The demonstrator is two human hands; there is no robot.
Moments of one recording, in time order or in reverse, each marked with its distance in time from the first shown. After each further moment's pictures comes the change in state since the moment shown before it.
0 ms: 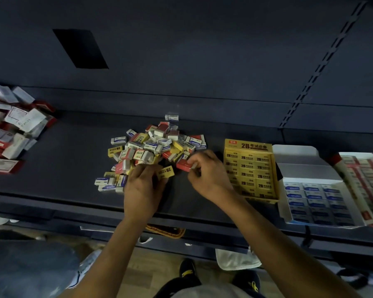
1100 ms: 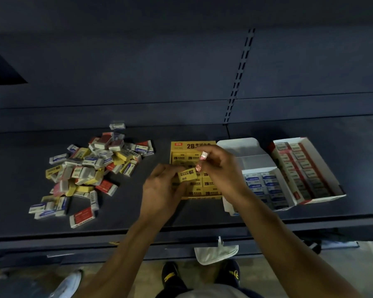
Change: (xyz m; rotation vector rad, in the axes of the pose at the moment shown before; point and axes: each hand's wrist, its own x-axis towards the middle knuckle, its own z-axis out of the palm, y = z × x) left_hand 0.012 0.136 0.056 -0.273 -0.226 0.165; right_hand -0.043 0.080 -0.101 0.520 0.203 0.294
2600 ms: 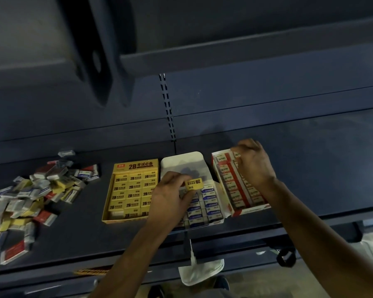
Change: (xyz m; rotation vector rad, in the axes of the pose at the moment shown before) left_hand 0.034 0.123 0.104 0.101 -0.125 0.073; right_hand 0.030 0.072 -0.220 -1.000 0.154 -0.181
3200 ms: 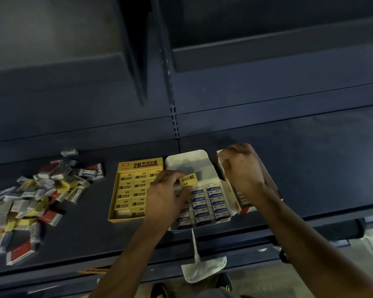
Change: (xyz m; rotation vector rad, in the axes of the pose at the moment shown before) left_hand -0.001 -0.019 -0.007 -0.009 0.083 -0.040; right_hand -0.006 -0.042 0.014 -0.008 0.075 -0.047
